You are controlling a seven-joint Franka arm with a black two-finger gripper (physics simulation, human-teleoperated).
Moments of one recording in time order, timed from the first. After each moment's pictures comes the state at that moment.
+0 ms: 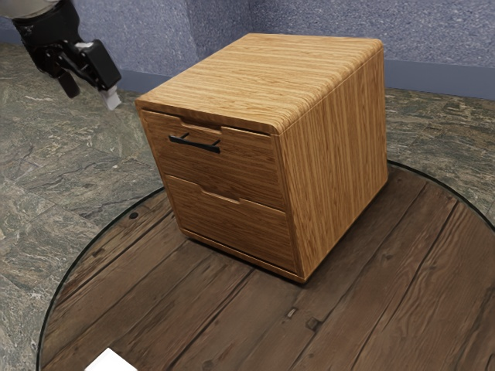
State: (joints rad) arm 0.26 -0.02 -0.08 -1.11 0.08 1.31 0.15
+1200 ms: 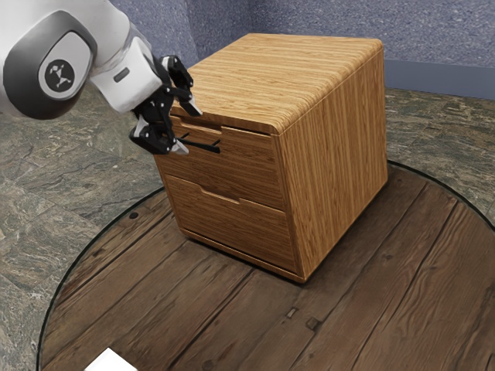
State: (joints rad) arm 0.57 -0.22 -0.45 -1.69 -0.10 1.99 1.45
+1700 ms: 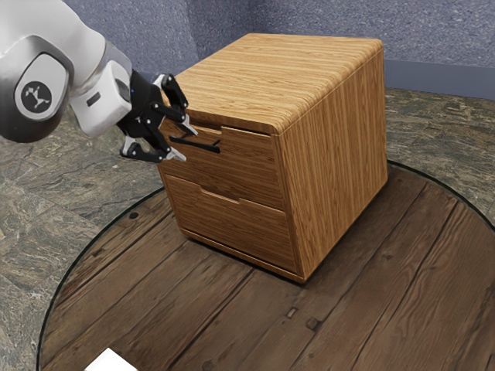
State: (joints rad) arm 0.30 -0.26 -0.17 -1.82 -0.19 2.10 1.69
